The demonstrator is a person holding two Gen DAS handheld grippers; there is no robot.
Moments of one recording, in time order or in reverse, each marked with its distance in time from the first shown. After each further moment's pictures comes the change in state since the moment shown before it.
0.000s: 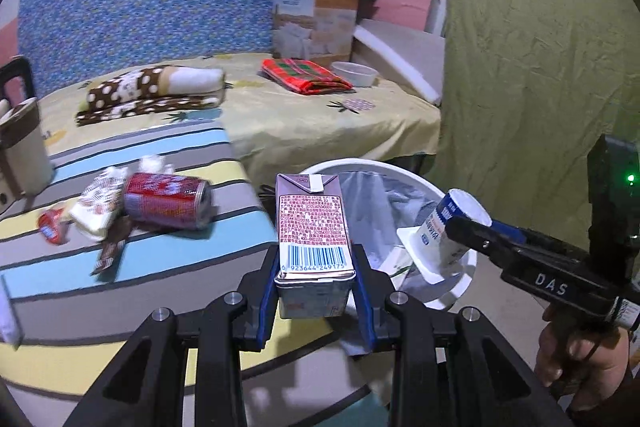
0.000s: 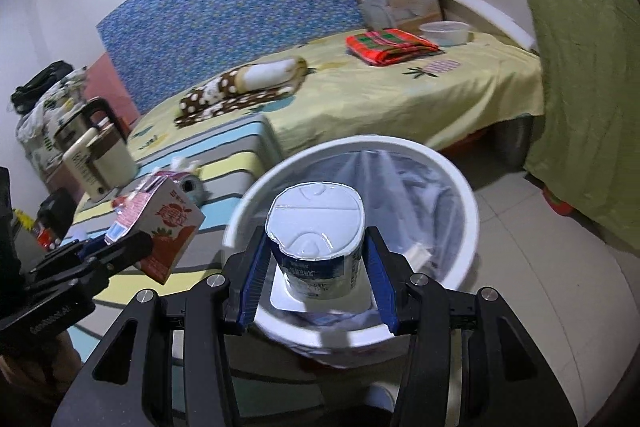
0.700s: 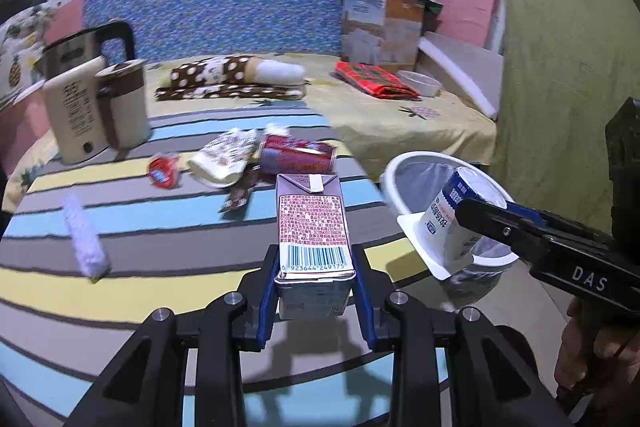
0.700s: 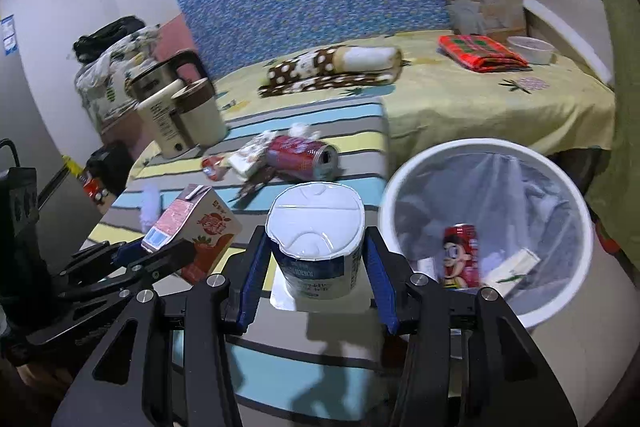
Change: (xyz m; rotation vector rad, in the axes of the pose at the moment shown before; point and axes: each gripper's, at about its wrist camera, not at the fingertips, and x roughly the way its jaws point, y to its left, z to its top) left arm -0.075 0.067 -0.047 -0.105 -0.026 0.189; right arm -0.001 0.097 -0.014 -0.156 0.041 0.191
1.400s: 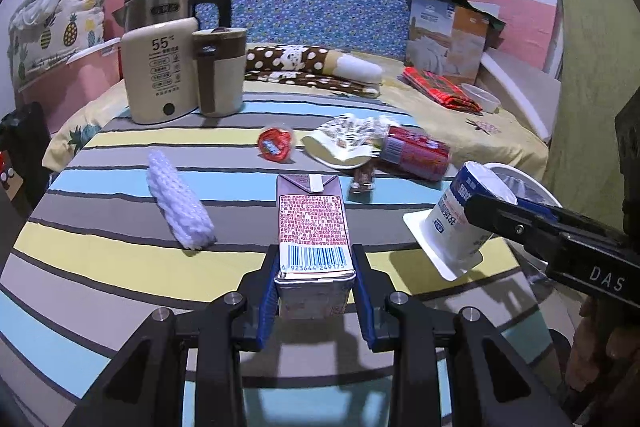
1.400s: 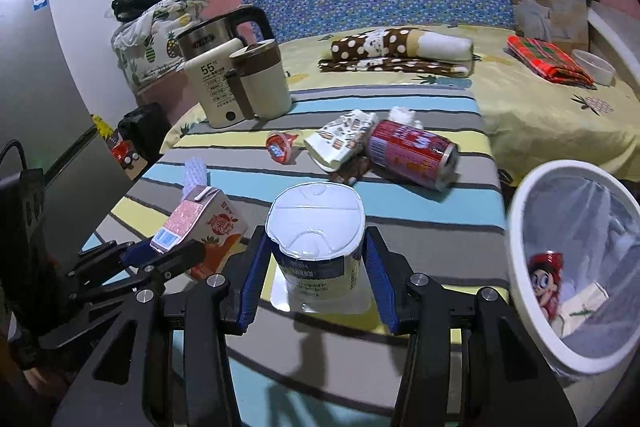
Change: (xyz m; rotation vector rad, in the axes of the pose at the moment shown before) left arm -0.014 0.098 -0.023 -0.136 0.000 0.150; right arm 0.050 0.076 0.005 -0.123 0.083 0.130
